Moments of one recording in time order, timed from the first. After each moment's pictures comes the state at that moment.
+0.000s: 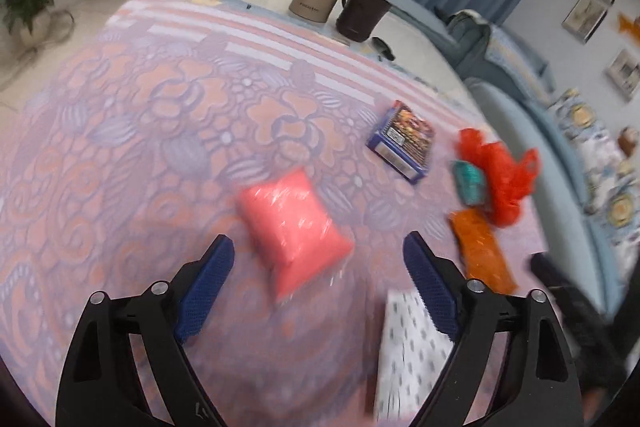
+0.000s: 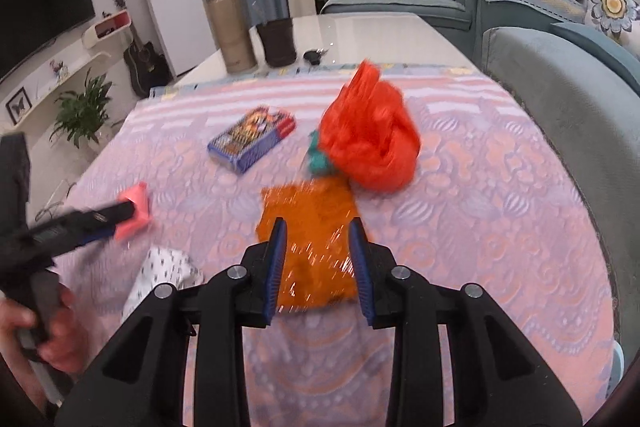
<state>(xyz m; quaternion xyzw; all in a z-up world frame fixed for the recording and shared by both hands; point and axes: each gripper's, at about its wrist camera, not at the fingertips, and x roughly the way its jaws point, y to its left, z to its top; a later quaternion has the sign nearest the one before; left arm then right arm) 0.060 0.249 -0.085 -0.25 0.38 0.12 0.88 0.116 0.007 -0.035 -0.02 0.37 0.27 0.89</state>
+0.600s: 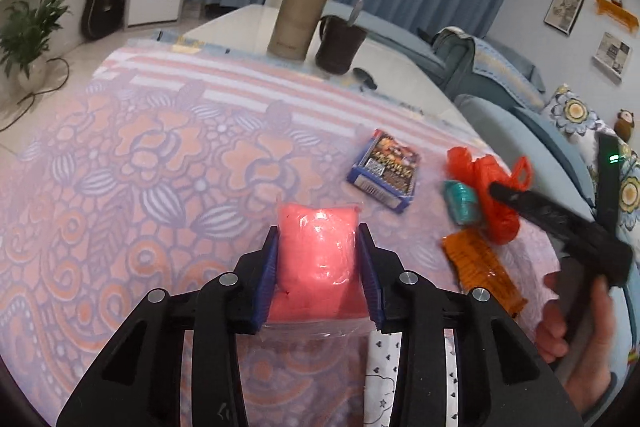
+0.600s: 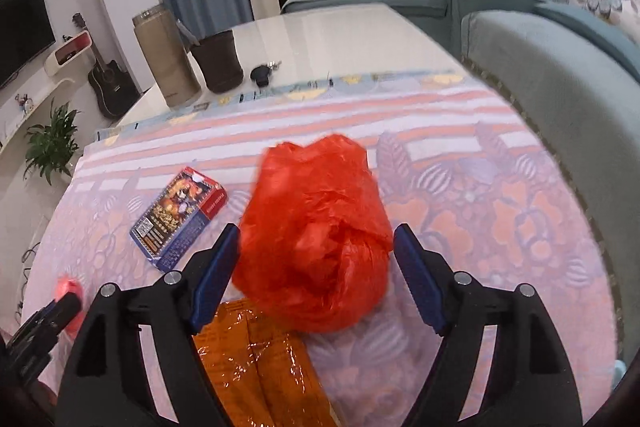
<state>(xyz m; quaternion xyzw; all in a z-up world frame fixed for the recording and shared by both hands) 0.052 0.240 -0.073 -0.22 0.32 0.11 0.91 0.226 0.027 -0.054 0.01 0.41 0.23 0.89</state>
